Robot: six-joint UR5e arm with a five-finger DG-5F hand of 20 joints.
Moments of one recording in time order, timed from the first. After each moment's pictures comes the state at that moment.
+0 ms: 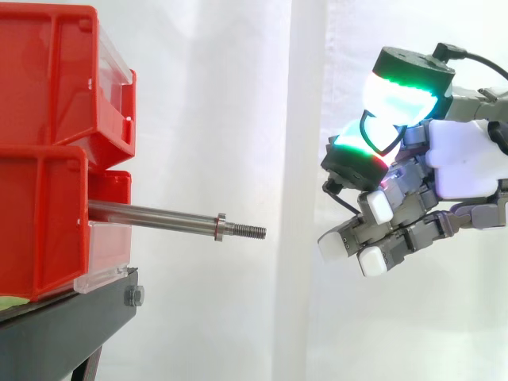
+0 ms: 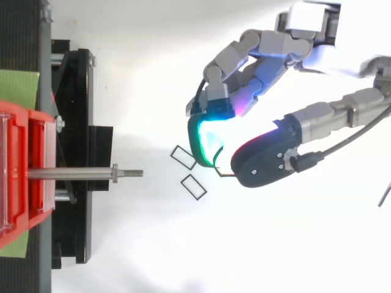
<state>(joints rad) 0.04 -2.13 -1.31 -2.90 -1.50 -0.16</state>
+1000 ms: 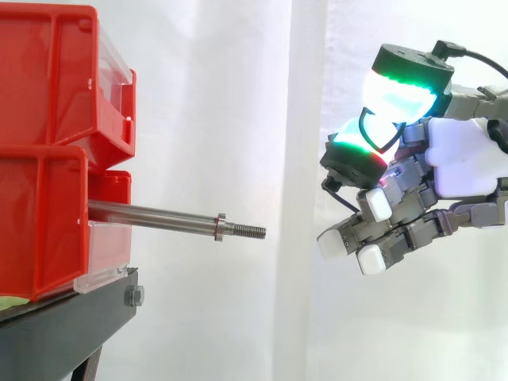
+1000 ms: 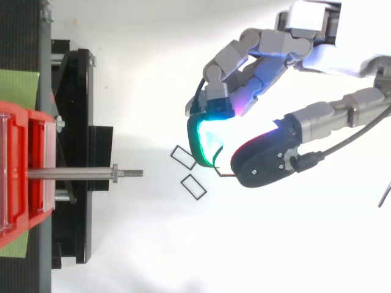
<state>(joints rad) 0.04 -2.13 -1.31 -2.90 -1.50 -0.16</state>
